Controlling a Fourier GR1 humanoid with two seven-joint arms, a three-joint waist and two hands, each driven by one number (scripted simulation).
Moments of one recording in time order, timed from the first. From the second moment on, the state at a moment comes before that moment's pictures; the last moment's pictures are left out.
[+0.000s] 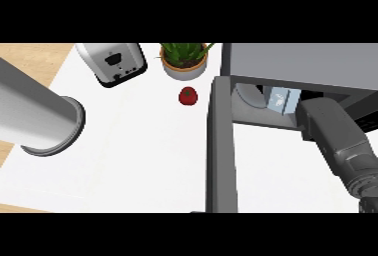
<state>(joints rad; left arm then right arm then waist) 0.49 0.22 0.61 -2.28 0.97 -0.59 0.20 -0.99 -0.30 -0.31 -0.12 0.25 -0.30 -0.75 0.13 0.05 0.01</state>
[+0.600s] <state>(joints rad) 0.43 0.25 0.60 -2.24 0.95 -0.59 0.21 -0.99 -0.32 -0.35 -0.09 0.21 -0.37 -0.76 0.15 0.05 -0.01</state>
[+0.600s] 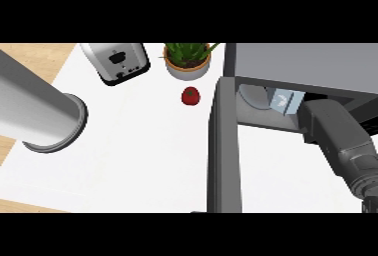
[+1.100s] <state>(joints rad) 0.40 0.27 0.61 -2.22 0.93 -0.59 0.21 -1.01 -0.34 -0.36 -0.06 0.19 -0.38 -0.78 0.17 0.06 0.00</state>
